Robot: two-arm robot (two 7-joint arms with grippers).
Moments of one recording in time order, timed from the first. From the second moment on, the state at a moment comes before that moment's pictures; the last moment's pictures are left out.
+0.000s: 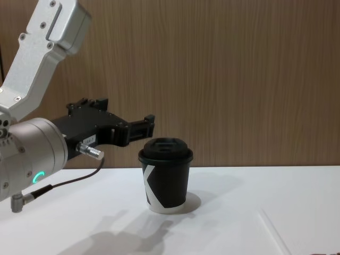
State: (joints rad) left arm -0.24 0.38 0.45 -1.63 -0.20 0.01 -0.01; right arm -0.15 0.30 -0.24 -1.90 0.23 0.64 0.20
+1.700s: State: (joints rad) left arm -0.24 0.38 0.45 -1.63 -0.20 0.01 -0.01; right arm -0.14 0.29 -0.23 -1.88 0.23 0.64 0.22
